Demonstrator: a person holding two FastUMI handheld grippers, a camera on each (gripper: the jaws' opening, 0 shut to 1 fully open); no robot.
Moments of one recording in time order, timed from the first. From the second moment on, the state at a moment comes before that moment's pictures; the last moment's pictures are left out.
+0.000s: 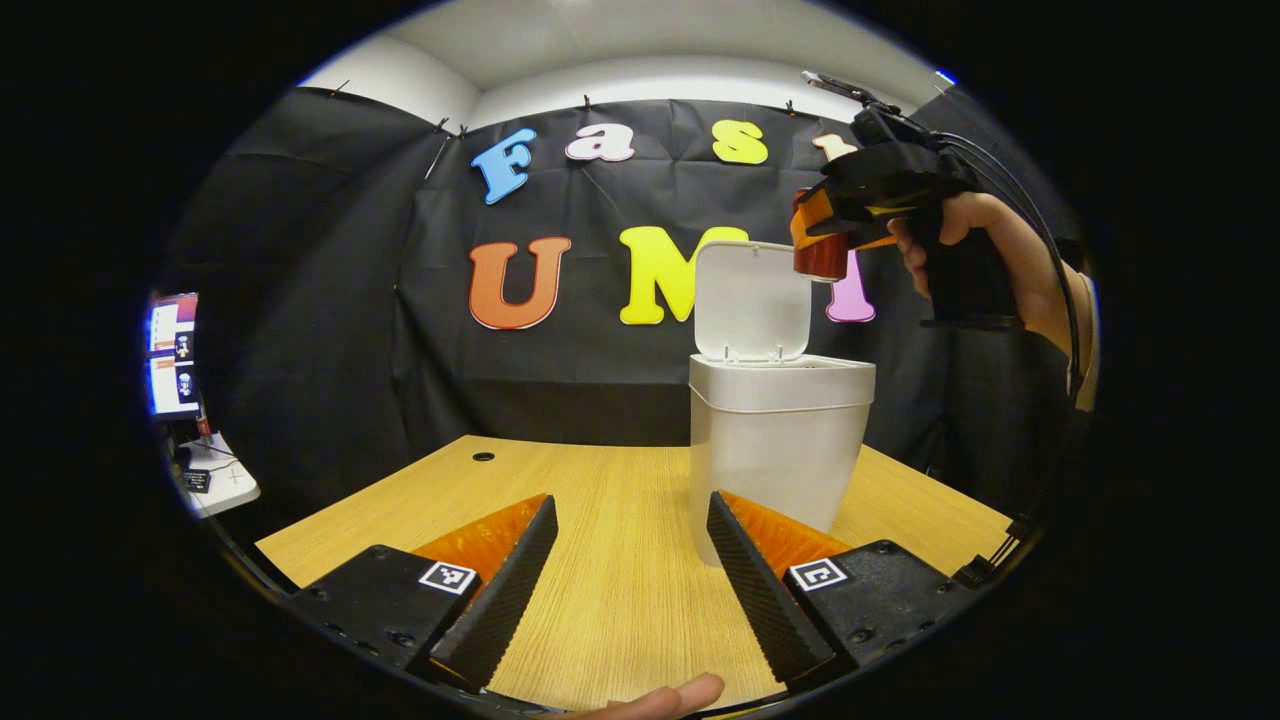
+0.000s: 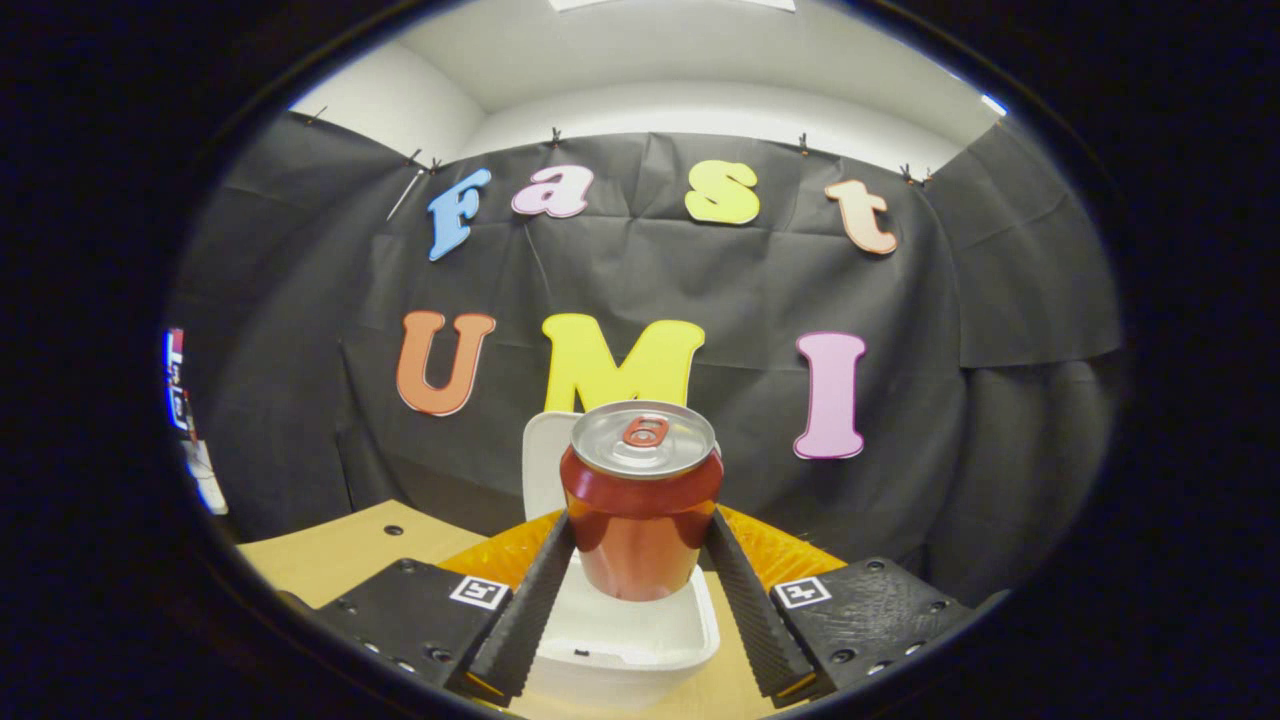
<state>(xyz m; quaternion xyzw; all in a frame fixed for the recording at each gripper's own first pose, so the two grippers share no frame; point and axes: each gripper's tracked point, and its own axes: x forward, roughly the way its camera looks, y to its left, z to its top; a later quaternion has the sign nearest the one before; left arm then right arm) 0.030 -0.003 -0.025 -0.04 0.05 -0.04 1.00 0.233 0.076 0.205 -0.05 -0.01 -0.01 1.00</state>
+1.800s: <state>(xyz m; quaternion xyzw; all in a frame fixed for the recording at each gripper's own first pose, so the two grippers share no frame) 0.031 -0.004 -0.045 -0.04 0.08 -0.05 1.00 0.290 0.075 0.196 -0.03 0.05 -0.02 1.00</state>
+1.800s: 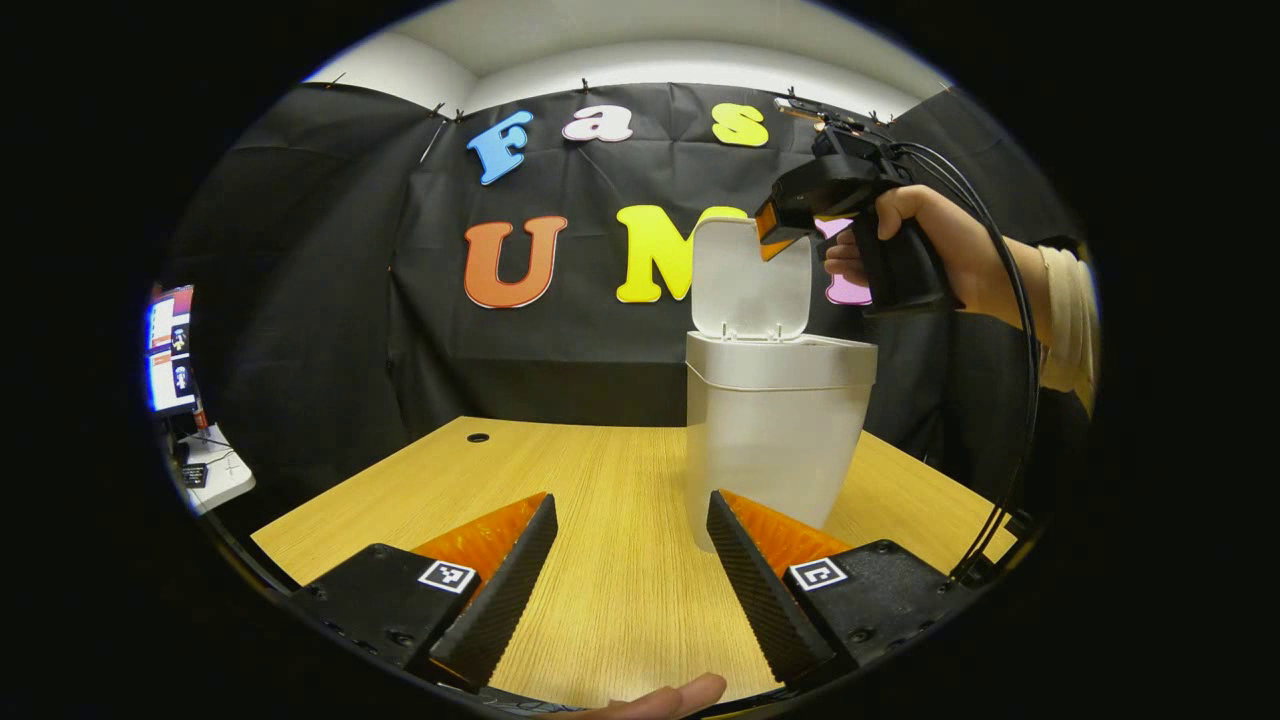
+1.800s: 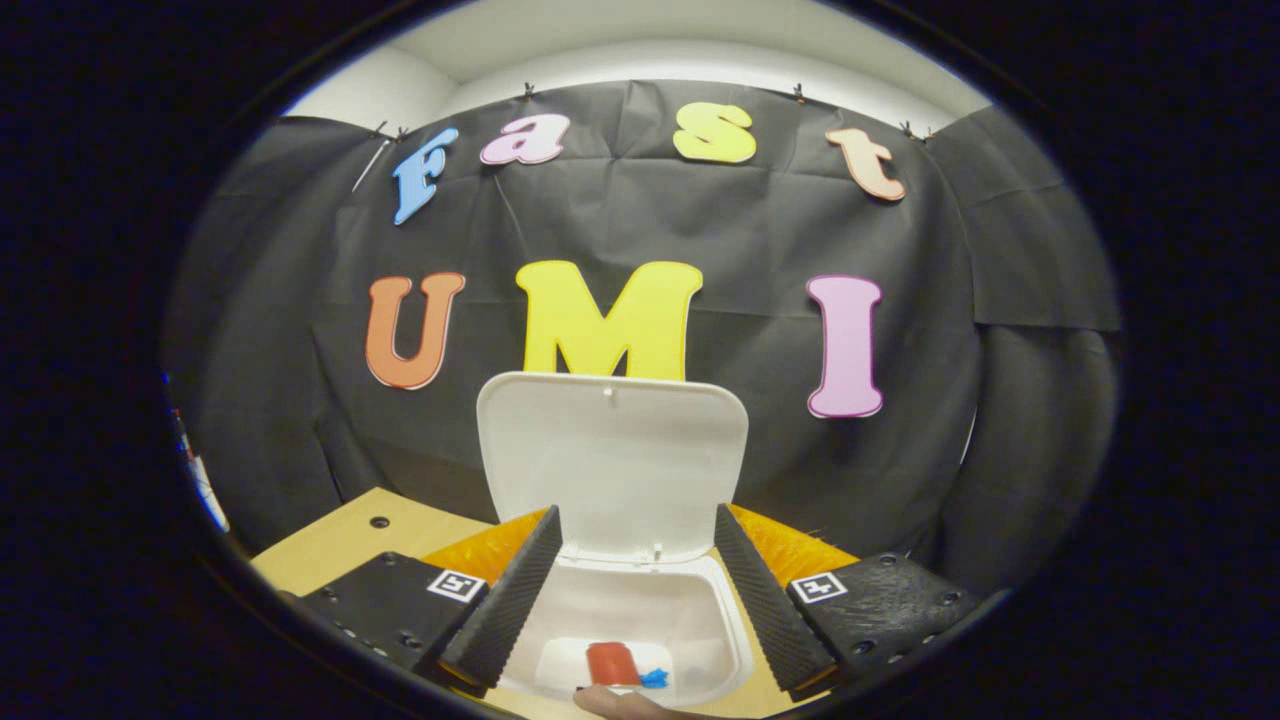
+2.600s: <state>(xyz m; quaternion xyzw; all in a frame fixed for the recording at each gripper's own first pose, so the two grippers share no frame) 0.035 -0.014 -0.058 -0.06 0.10 -0.08 0.99 0.380 0.105 0.265 0.00 0.01 -0.01 1.00</state>
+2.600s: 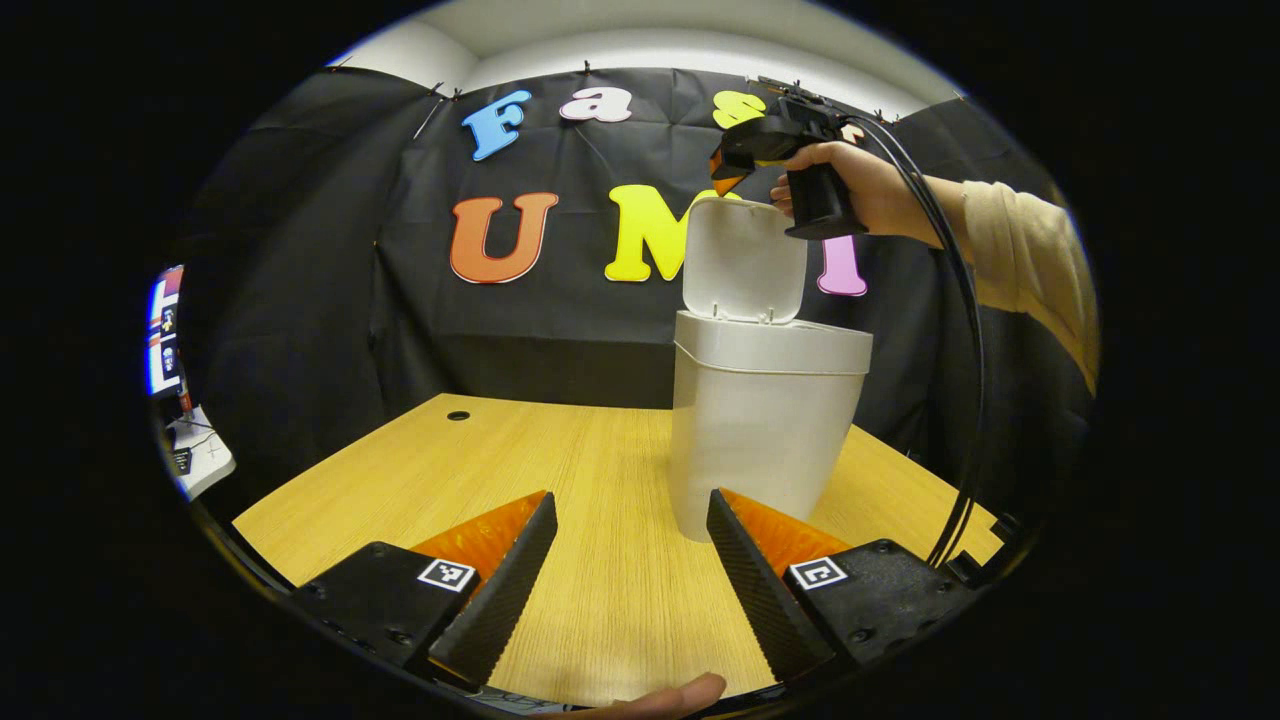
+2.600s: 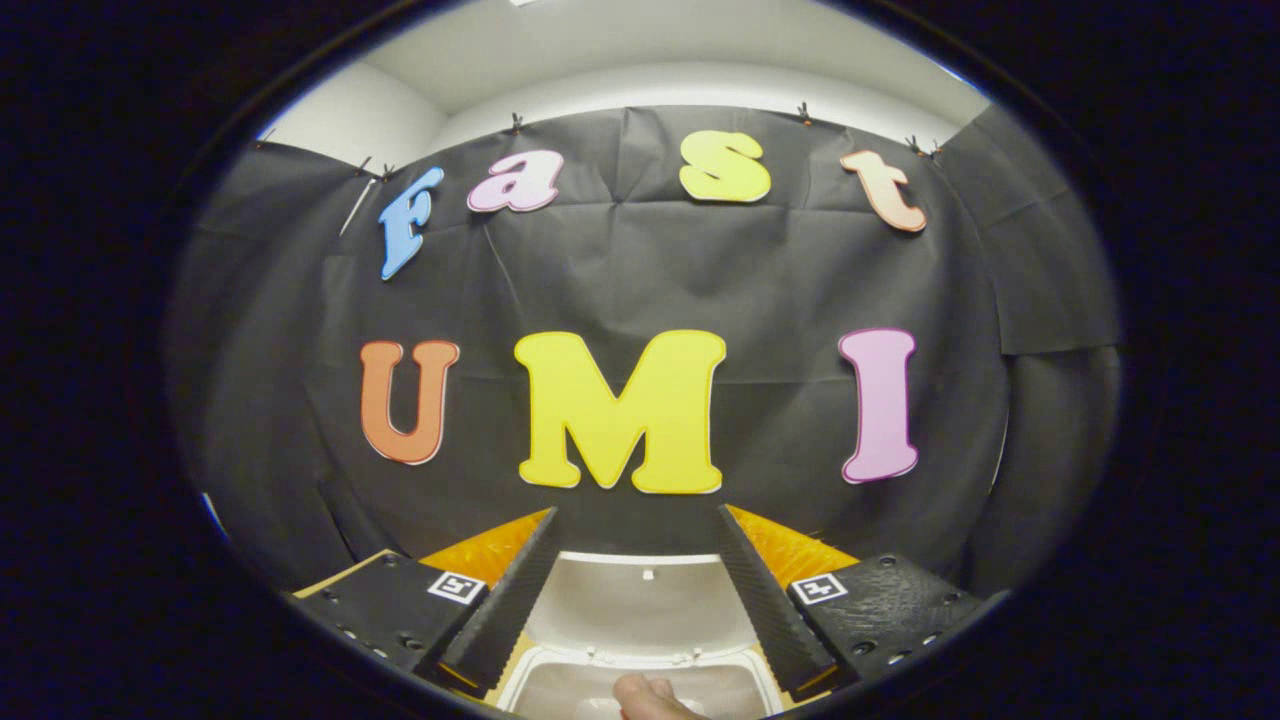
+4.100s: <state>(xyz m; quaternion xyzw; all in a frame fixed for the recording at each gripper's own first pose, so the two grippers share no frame) 0.027 0.007 -0.046 -0.06 0.10 -0.06 0.99 0.299 0.102 0.100 -0.04 0.25 0.00 0.97</state>
